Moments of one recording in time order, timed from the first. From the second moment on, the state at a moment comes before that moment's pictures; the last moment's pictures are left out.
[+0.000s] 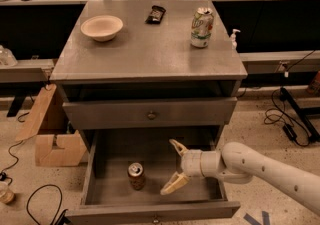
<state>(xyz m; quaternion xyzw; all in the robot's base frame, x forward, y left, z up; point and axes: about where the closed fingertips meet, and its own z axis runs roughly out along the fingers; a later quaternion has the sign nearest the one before) 0.510 -0.032 0.501 -0.57 0.64 0.29 0.43</state>
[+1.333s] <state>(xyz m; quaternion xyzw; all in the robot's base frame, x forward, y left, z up) 0.533 0.051 0.441 -0.55 0.59 0.36 0.46</state>
